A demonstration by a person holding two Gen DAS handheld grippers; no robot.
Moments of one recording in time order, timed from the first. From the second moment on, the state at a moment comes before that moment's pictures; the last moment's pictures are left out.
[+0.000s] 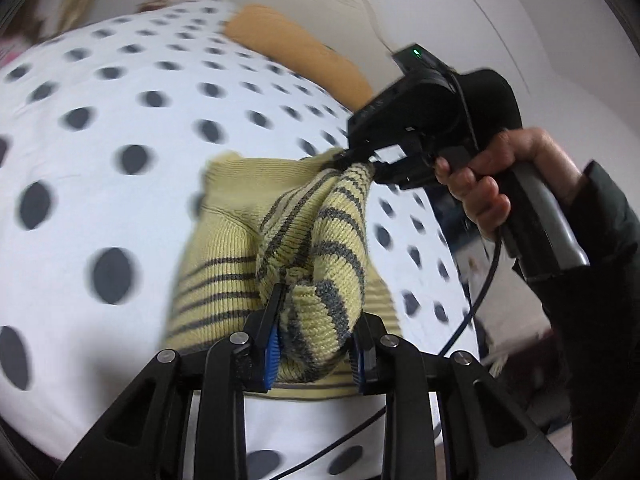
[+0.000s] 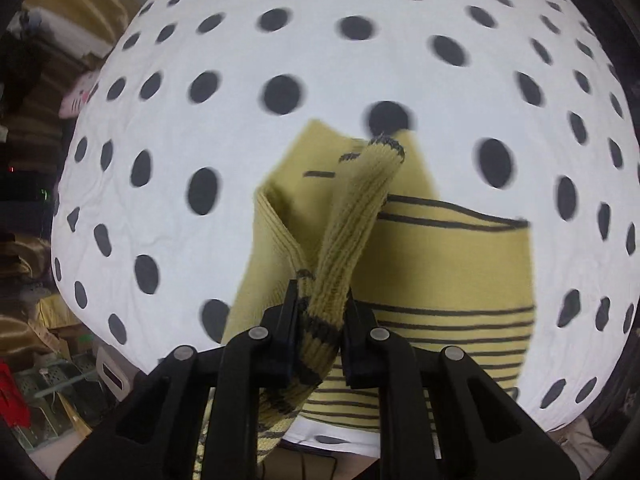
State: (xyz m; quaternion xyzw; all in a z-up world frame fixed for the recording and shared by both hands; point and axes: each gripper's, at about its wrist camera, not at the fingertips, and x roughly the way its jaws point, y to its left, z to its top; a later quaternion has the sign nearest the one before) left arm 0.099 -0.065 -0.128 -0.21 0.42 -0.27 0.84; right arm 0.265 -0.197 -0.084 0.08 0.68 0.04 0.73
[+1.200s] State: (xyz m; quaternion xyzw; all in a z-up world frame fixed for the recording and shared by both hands) left arm 0.085 -0.048 -0.176 -0.17 0.48 -0.14 0.85; right arm 0.183 -0.322 -0.194 0.17 0.64 0.10 0.74
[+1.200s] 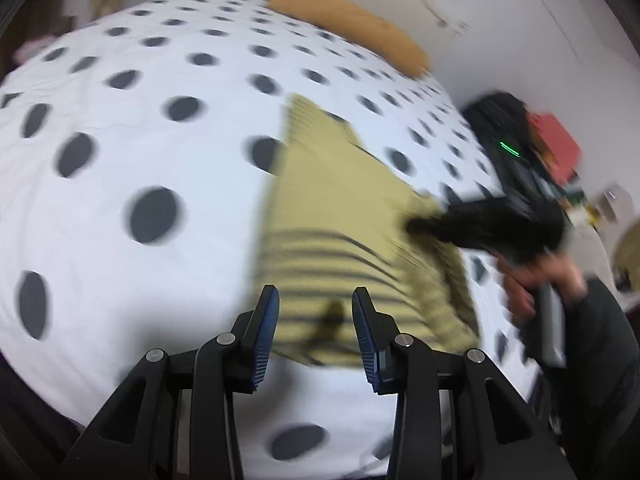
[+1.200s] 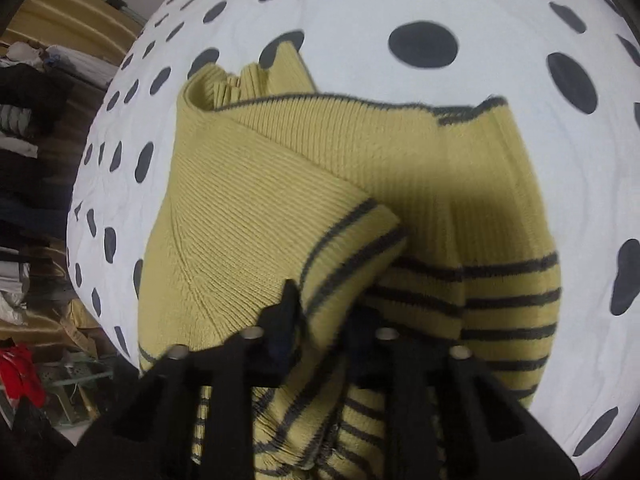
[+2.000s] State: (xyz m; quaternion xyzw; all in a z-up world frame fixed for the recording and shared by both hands) left arm 0.121 -0.044 -0.197 -0.14 0.50 -0.15 0.84; right arm 0.126 -0.397 -0.162 0.24 0.57 0.01 0.79
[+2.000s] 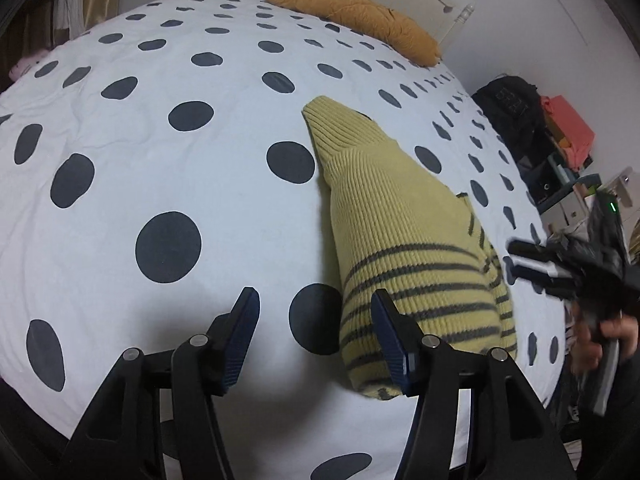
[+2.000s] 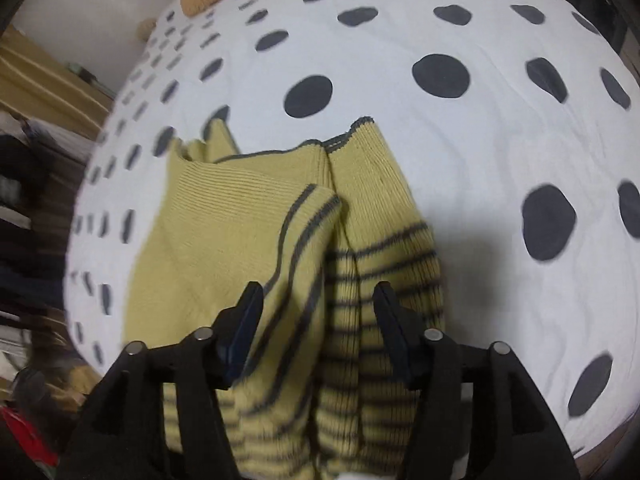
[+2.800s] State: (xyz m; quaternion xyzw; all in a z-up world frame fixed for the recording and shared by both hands) left arm 0.237 -0.213 -0.214 0.11 0.53 -0.27 0.80; right arm 0.036 -0.369 -0.222 0.47 0.44 0.11 0.76
